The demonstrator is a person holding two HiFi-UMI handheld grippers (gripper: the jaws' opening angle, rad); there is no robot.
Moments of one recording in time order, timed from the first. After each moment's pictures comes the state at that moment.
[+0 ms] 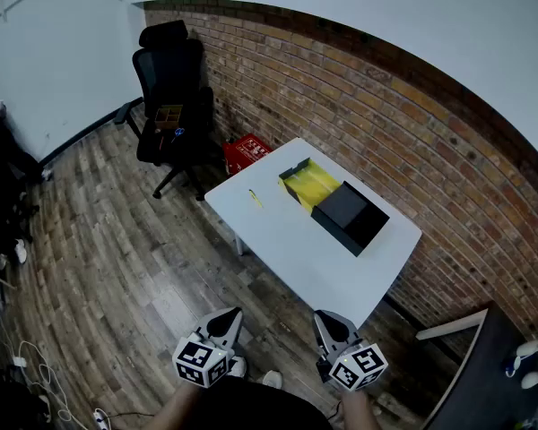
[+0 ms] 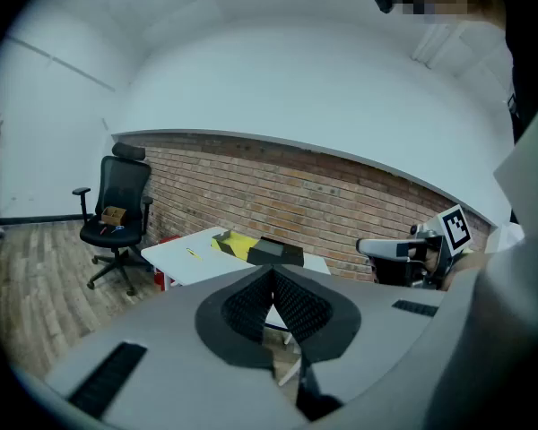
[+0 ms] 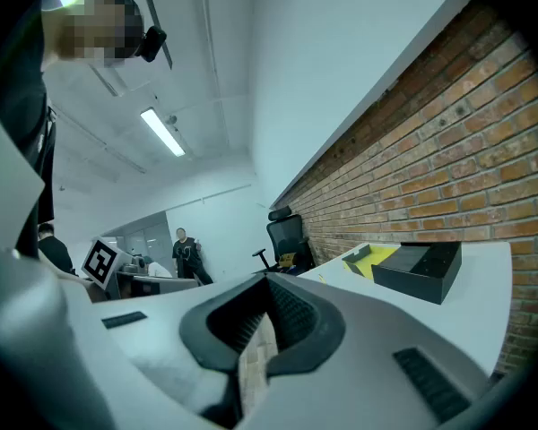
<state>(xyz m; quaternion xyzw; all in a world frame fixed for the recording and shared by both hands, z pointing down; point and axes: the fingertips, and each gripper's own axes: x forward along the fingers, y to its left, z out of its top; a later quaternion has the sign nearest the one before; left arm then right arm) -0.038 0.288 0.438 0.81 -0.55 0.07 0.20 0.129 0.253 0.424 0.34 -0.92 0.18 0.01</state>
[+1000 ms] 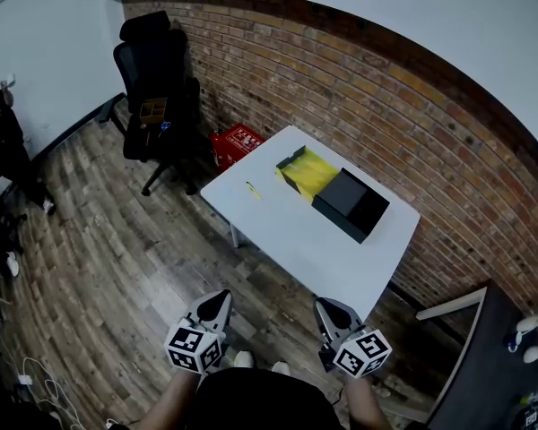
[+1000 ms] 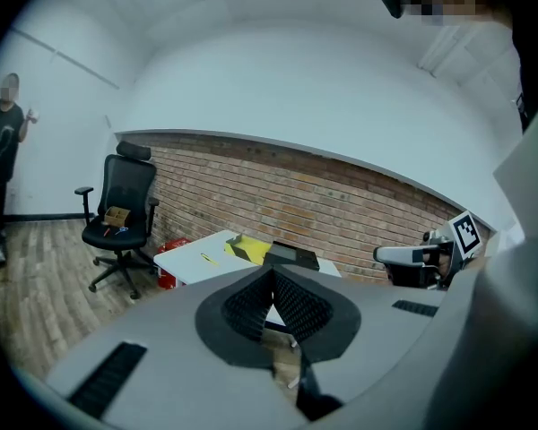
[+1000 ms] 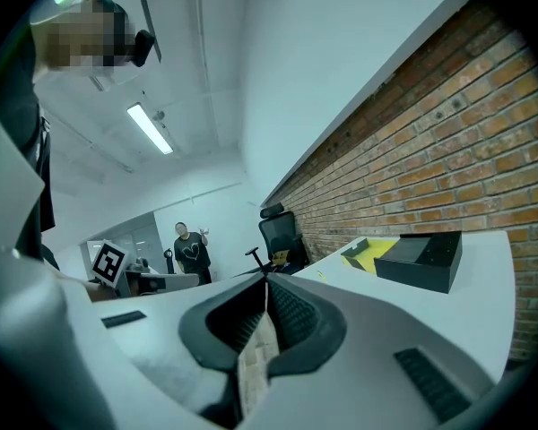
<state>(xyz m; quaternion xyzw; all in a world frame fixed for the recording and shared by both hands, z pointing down) -0.110 0.258 0.441 0.81 -0.55 0.05 0.20 0.090 0.241 0.430 0.36 -0.91 0.20 0.02</state>
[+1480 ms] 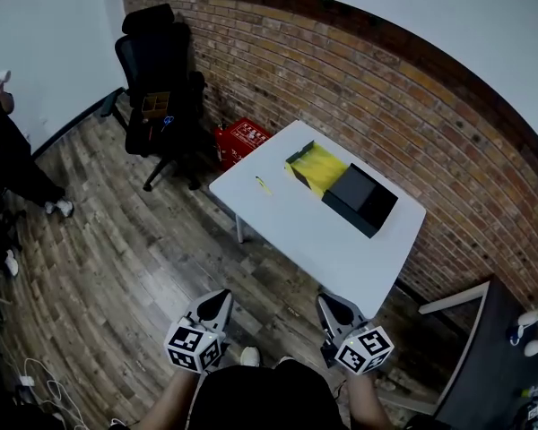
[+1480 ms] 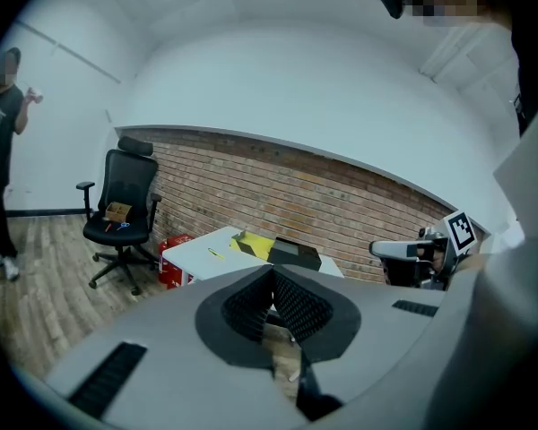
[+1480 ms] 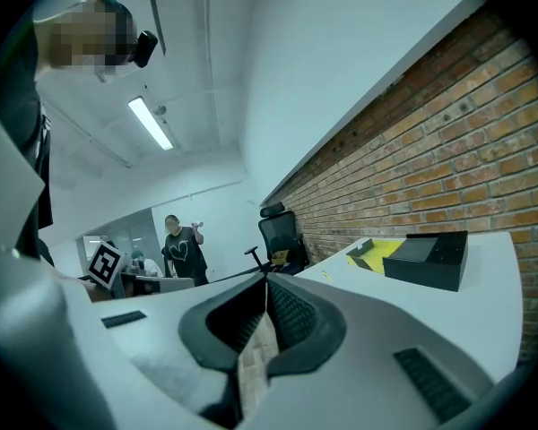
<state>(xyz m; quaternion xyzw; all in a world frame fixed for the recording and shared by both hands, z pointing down) -0.151 0.272 0.453 0.82 -0.54 0.05 0.21 0.051 0.247 0.433 0.37 -0.91 0.19 0.02</state>
